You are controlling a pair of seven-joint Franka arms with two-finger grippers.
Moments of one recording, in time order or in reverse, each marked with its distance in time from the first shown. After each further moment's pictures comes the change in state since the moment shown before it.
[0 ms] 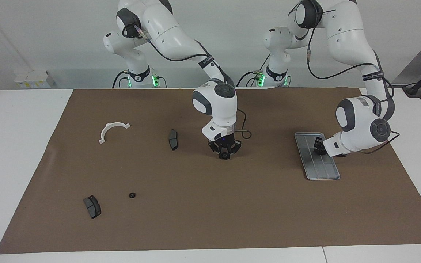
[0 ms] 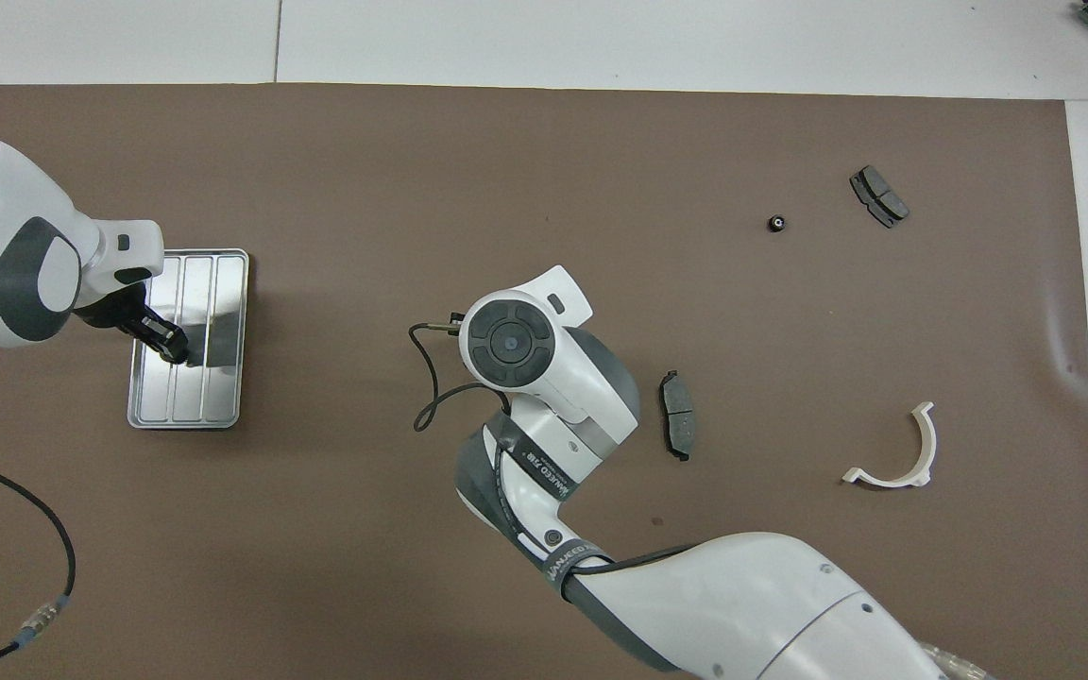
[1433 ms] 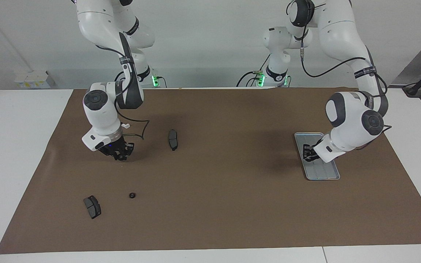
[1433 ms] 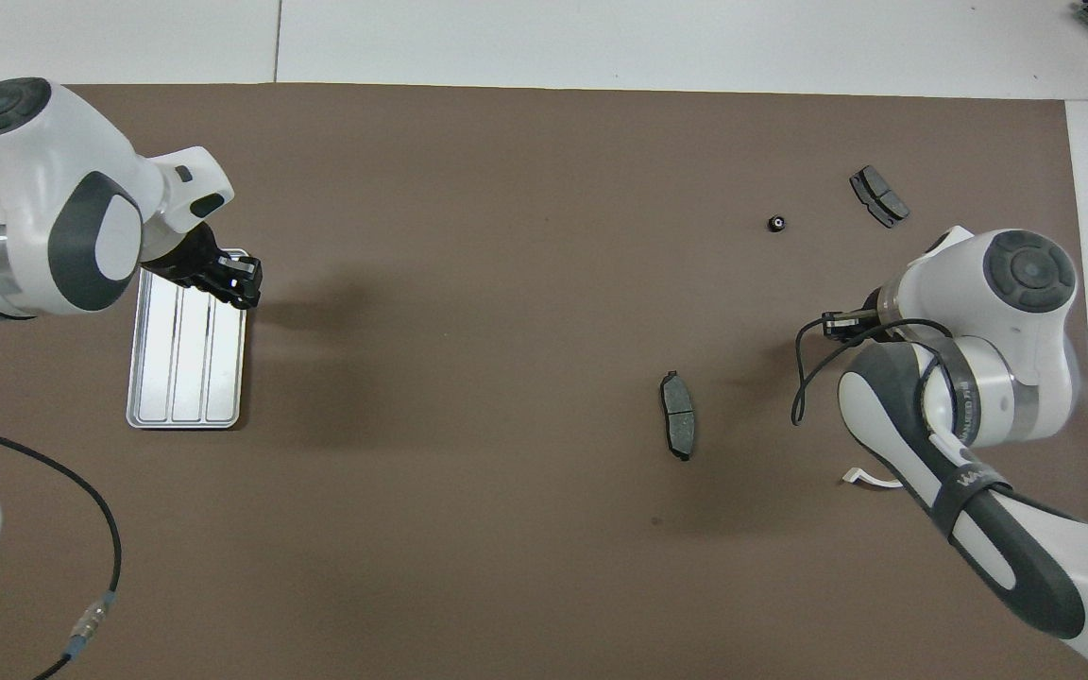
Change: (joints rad) left arm -0.158 -0.011 -0.026 0.126 -0.091 0.002 -0.494; right arm -0.651 -0.354 -0.003 -0.496 0.025 -0.027 -0.898
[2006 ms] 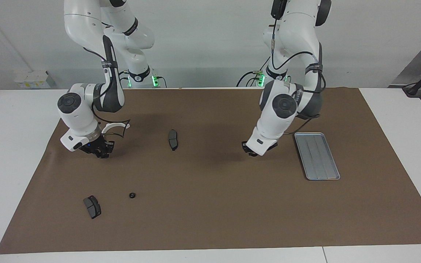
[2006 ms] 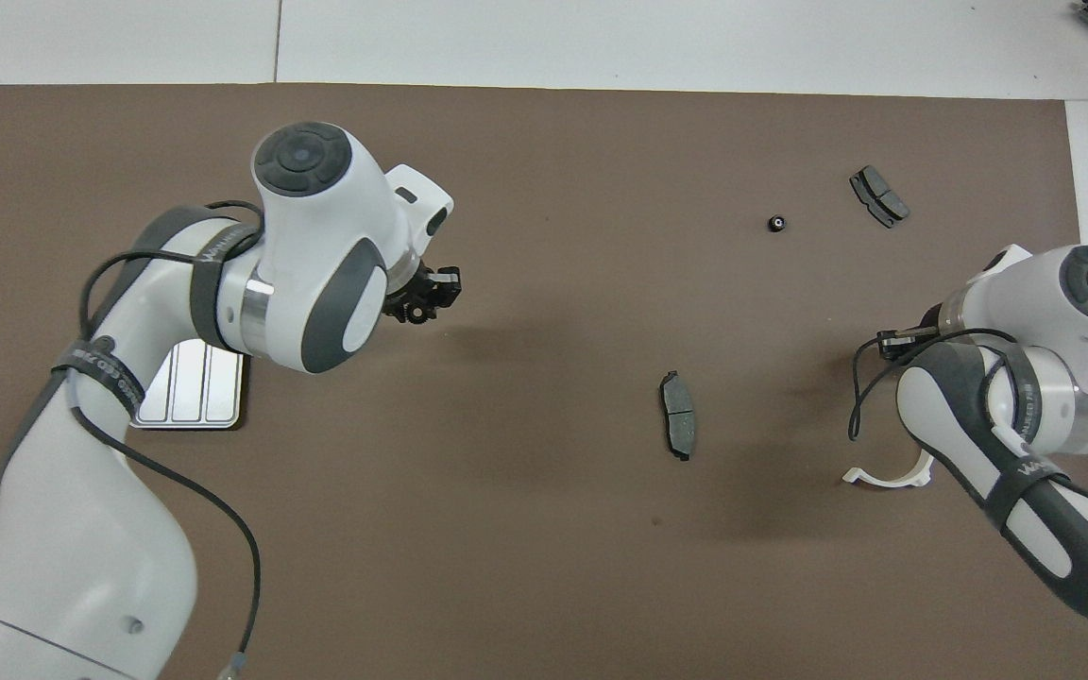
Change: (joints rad) left arm -0.364 -0.009 -0.007 -0.007 -0.002 0.141 -0.649; right arm -0.108 0.000 0.002 -0.035 0.003 0.000 -0.115
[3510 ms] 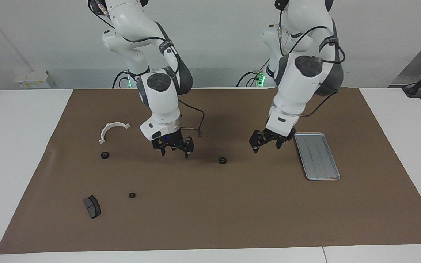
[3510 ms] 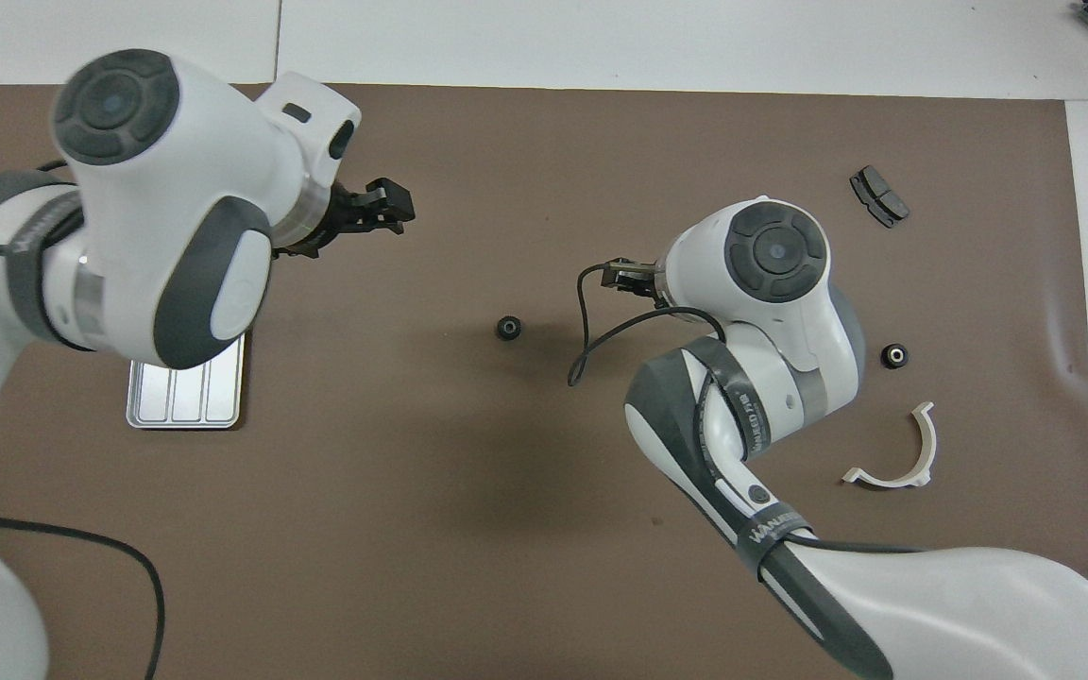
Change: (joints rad) left arm 0.119 -0.183 0.048 0.056 0.005 -0.065 0.068; right arm 0.500 0.120 0.040 0.360 0.048 -0.067 0.747
